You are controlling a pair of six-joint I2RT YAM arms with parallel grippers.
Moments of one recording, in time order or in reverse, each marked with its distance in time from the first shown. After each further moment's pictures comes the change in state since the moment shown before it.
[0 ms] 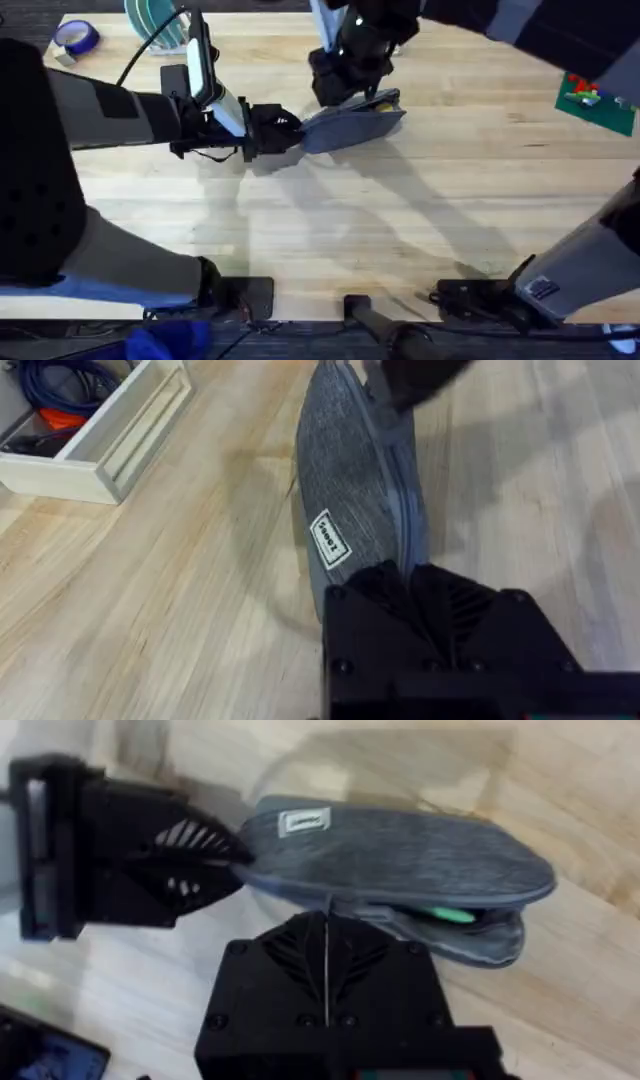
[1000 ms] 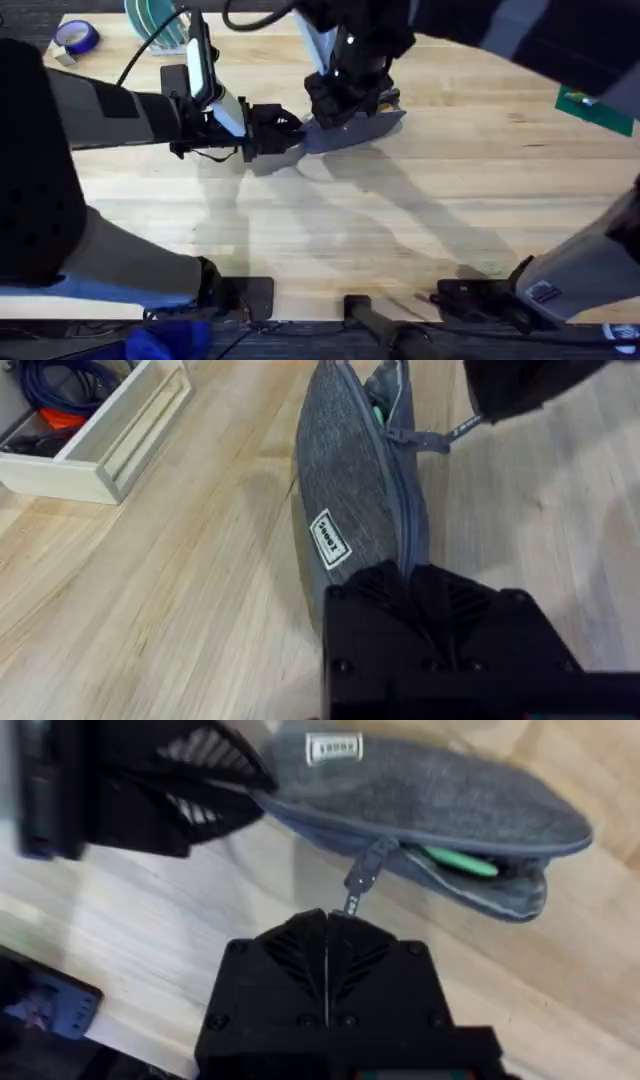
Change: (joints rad) left arm 0.000 0.000 0.000 0.000 0.000 0.000; right arm 0.065 -0.018 0.000 -0.124 0.001 -0.014
